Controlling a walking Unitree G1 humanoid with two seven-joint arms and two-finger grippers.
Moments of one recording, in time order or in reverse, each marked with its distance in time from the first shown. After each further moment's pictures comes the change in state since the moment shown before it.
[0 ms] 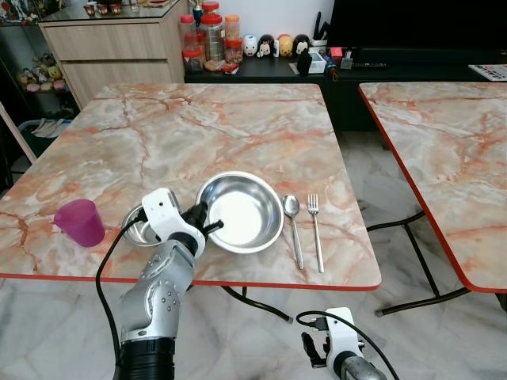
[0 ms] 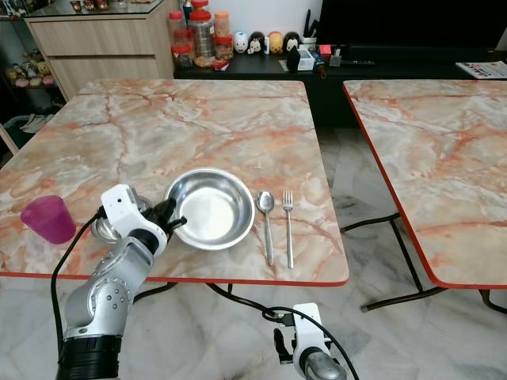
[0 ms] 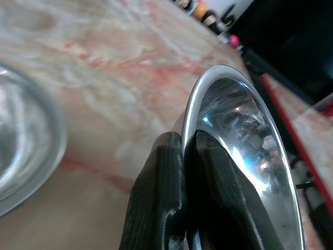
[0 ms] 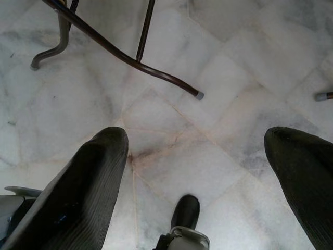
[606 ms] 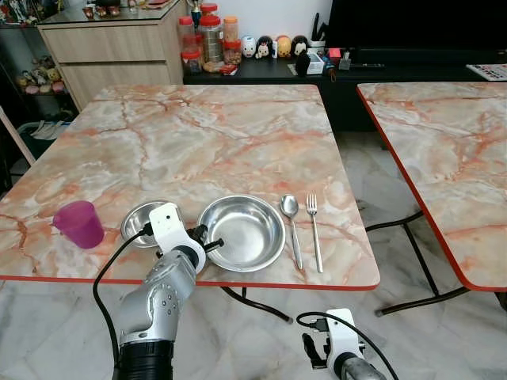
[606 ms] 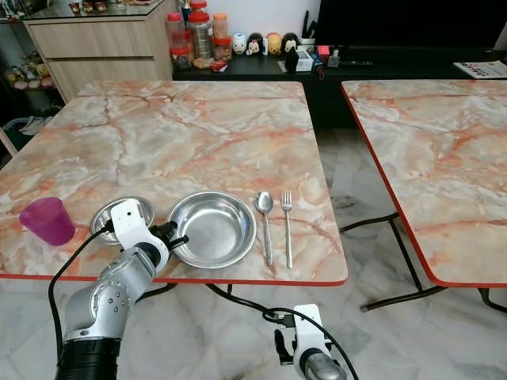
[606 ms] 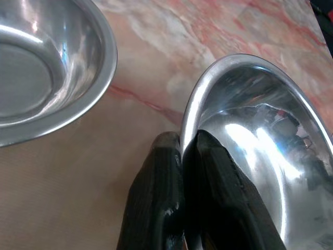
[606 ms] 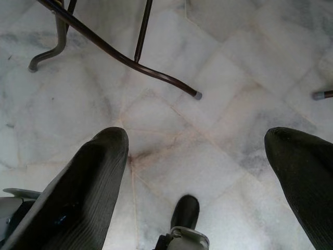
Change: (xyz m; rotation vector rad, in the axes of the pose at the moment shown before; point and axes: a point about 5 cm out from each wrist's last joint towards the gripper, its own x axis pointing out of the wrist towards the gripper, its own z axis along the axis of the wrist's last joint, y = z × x) left arm -0.005 0.023 -0.024 0.084 0.207 0.175; right arm 0.000 0.000 -0.001 0.001 0.001 -0.009
